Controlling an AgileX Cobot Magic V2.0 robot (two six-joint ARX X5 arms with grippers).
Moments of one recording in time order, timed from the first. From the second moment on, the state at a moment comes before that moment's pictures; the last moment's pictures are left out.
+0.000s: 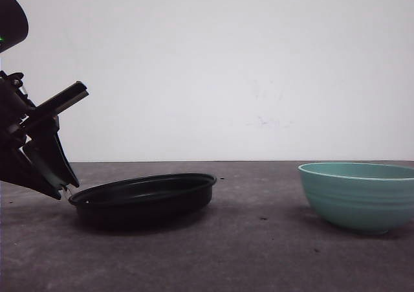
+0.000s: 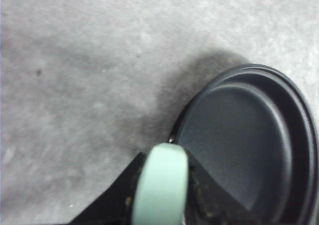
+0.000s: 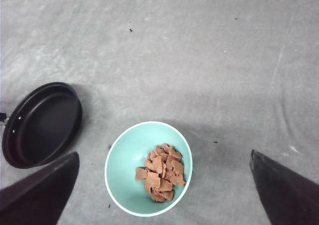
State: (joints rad) left arm -0.29 1.36 0.63 -0.11 0.25 -0.75; right arm 0.05 0.78 0.96 -0.85 -0.34 0.13
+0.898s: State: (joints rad) left arm -0.34 1.11 0.62 -0.14 0.39 -0.79; right arm 0.05 1.37 0.93 -0.79 -0.34 0.13
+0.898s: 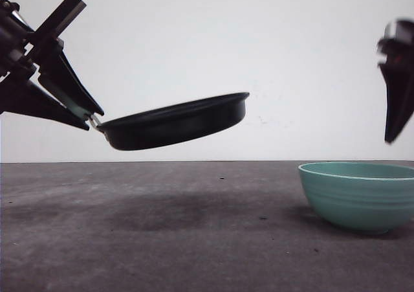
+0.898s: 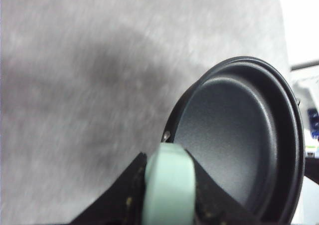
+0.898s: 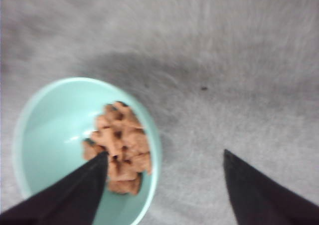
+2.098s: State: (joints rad) left arm -0.42 1.11 0.62 -0.26 0.38 -0.74; right arm 0.16 1.33 0.93 -0.38 -0.48 0.26
